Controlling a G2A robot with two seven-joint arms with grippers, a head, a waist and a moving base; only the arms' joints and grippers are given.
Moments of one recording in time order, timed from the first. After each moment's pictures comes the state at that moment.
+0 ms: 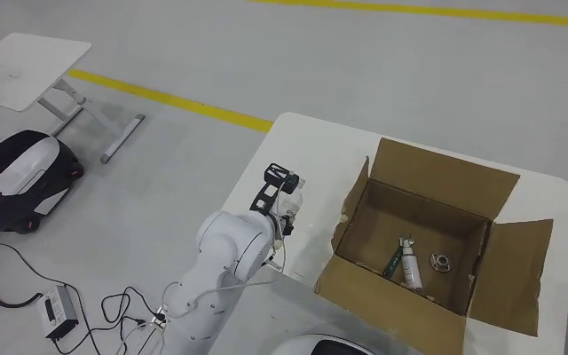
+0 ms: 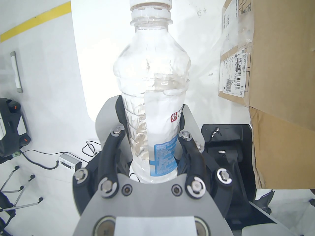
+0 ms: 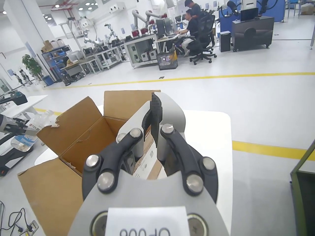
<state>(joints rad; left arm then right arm) 1.24 -1.36 -1.39 -2.18 1.46 -0.01 -1.54 -2.14 -1.23 2.08 -2.28 -0.80 -0.41 -0.17</state>
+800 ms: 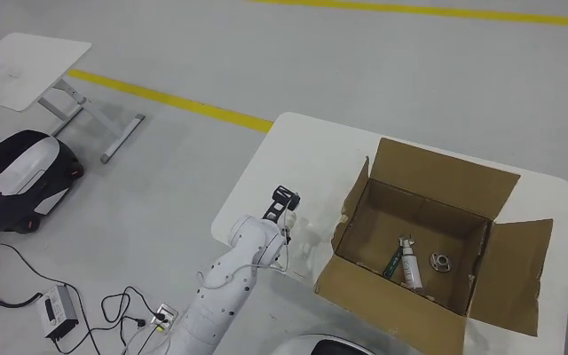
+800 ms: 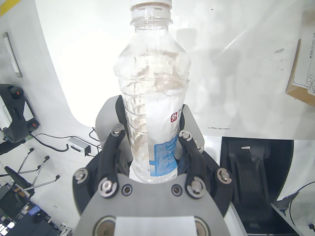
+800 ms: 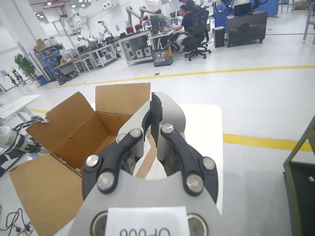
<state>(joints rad) 1.22 -1.36 -1.33 -1.71 1.53 -0.04 -1.28 -2.12 -1.25 2.11 -2.21 -0.79 -0.45 -0.16</state>
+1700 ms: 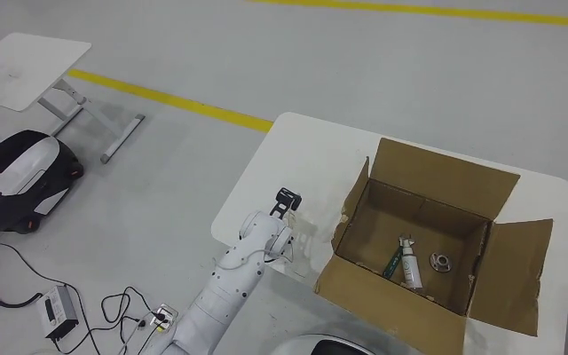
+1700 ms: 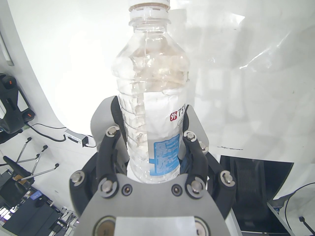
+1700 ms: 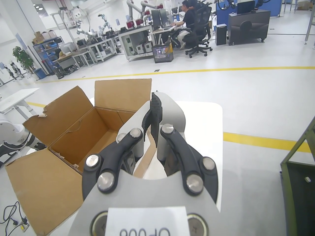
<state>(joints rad) 1.10 -1.37 -1.28 -1.46 1.53 0.00 -1.24 -2.10 -1.26 2.11 -2.22 -0.83 -0.45 -0.12</state>
